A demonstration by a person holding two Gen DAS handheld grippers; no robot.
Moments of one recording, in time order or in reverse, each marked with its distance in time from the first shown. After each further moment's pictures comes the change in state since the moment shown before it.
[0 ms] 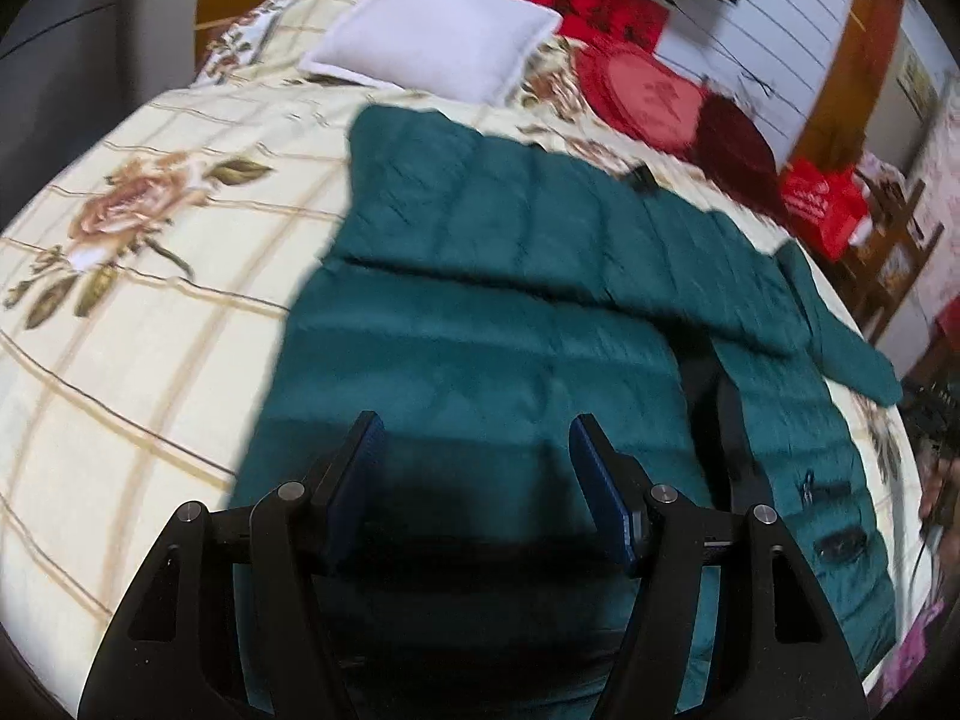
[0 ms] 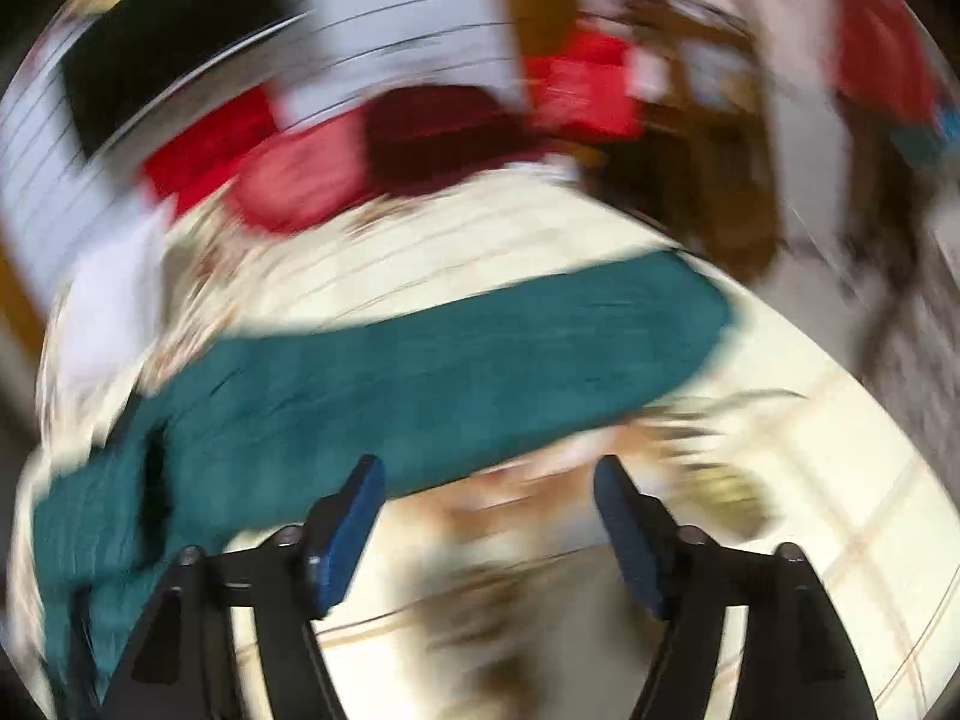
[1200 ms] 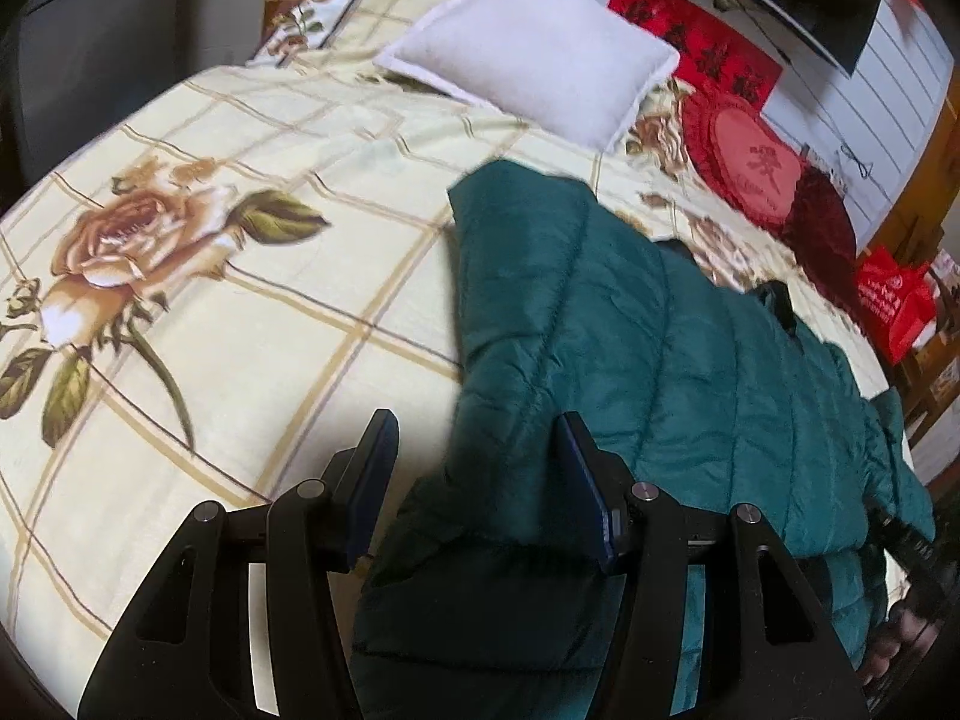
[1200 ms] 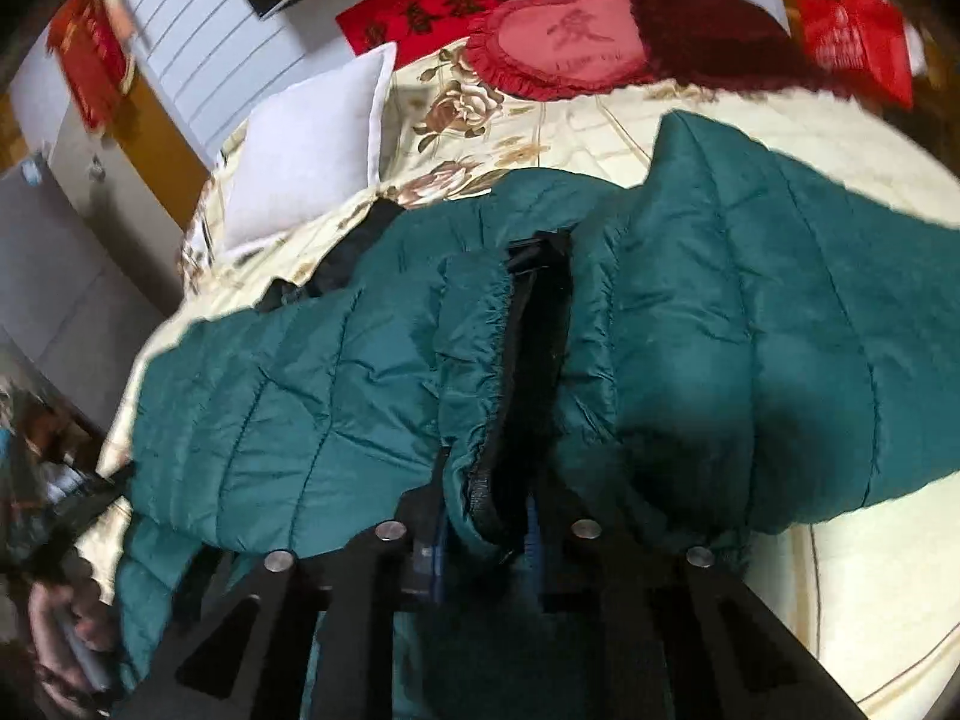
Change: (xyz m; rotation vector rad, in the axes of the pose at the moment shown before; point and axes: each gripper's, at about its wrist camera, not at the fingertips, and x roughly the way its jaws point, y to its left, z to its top) left arm 0.078 0.072 0.095 -0.178 -0.014 0.090; right arm 0.092 0.251 -0.093 -0.276 0.252 0.439
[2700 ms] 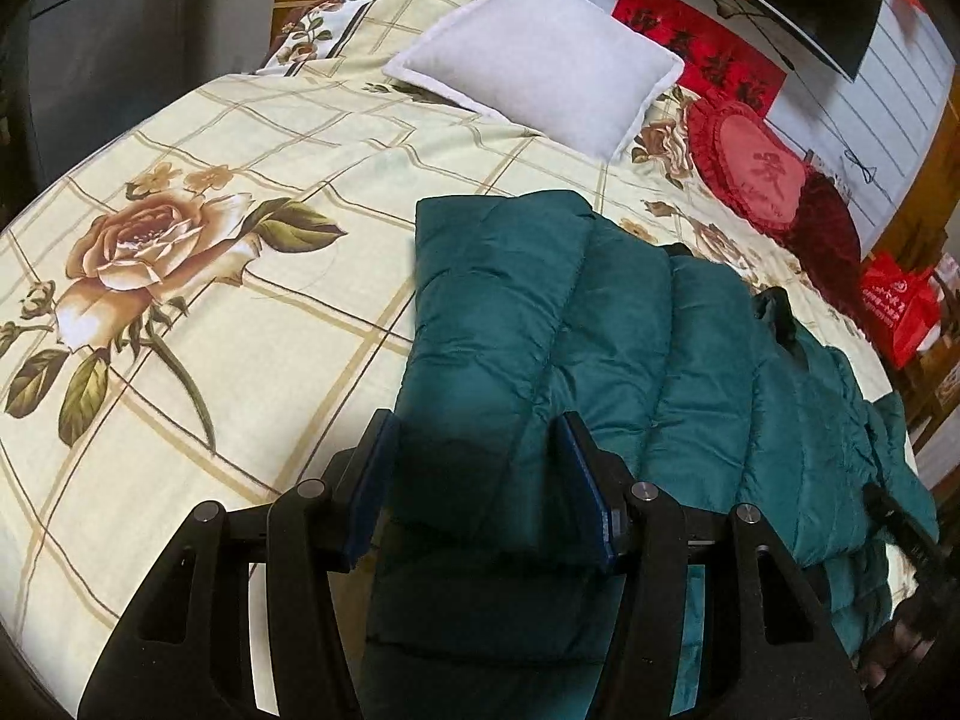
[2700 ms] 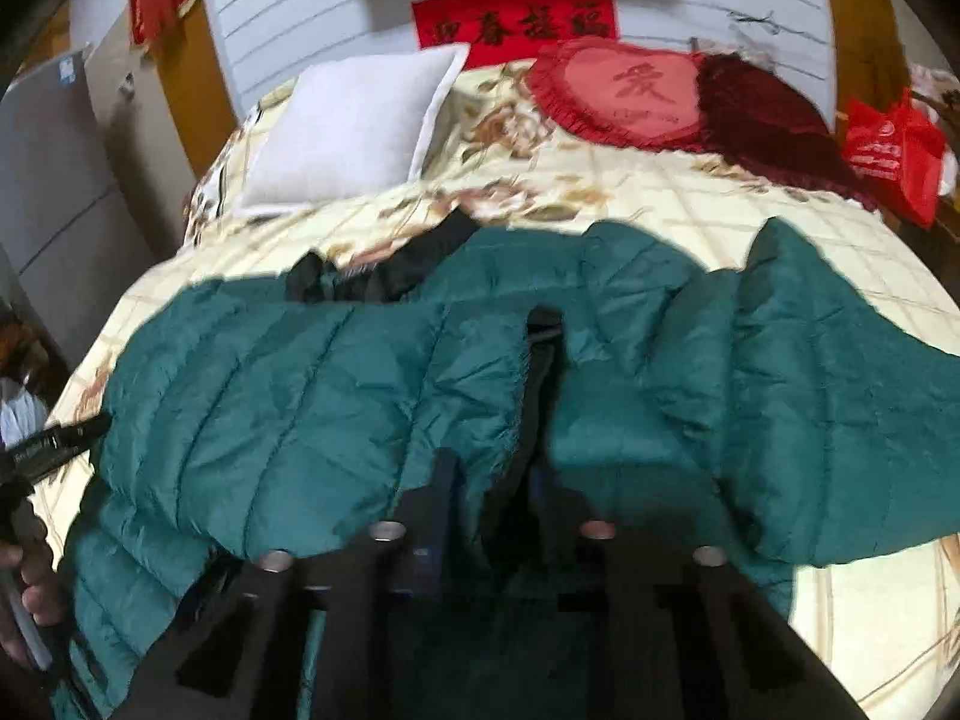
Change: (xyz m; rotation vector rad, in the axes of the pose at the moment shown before) left arm -0.013 0.002 -0.002 -0.006 -0.037 0.019; right arm 0.002 0.067 -0.001 -0.226 -0.069 -0.140
